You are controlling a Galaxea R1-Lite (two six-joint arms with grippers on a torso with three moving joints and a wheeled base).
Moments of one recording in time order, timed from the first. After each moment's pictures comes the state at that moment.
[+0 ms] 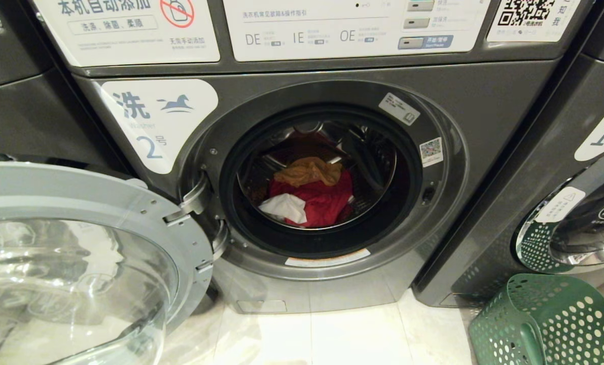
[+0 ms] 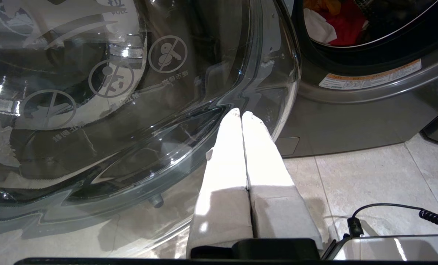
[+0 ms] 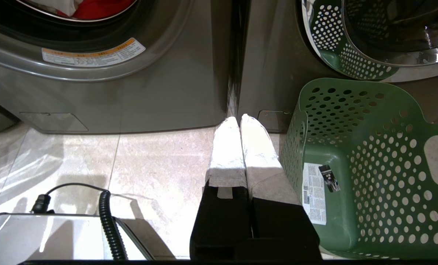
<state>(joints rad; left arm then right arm) 0.00 0.00 0.00 0.00 0.00 0.07 0.00 0.00 -0.08 0.20 0.00 0.00</state>
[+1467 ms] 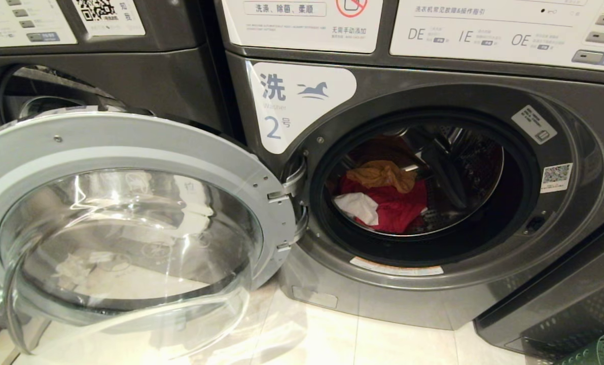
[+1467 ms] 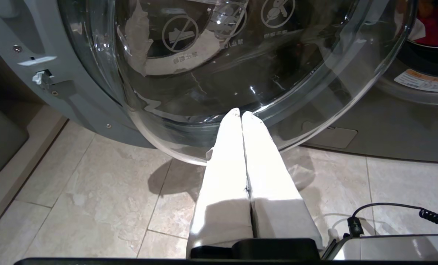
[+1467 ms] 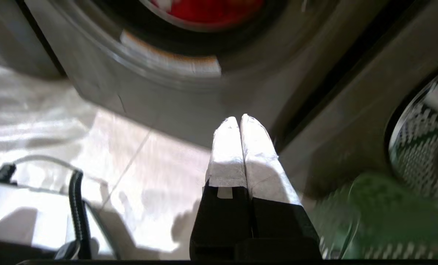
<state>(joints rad) 0.00 0.00 0.00 0.00 0.00 0.07 0.00 0.00 -0.14 0.22 0.05 -0.21</state>
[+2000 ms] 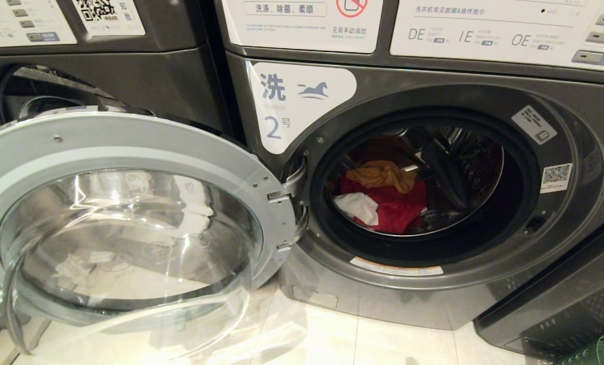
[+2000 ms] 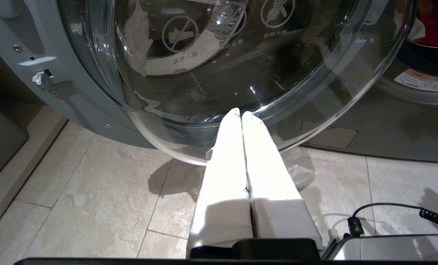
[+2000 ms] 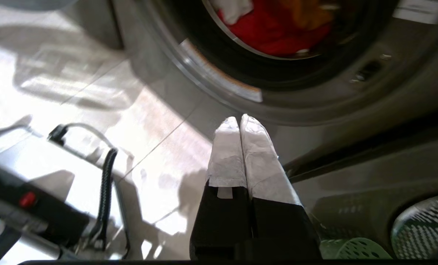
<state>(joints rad) 0.00 0.00 0.00 0.00 -0.01 0.07 0.02 0.51 -0.49 0.25 0.29 -0.39</state>
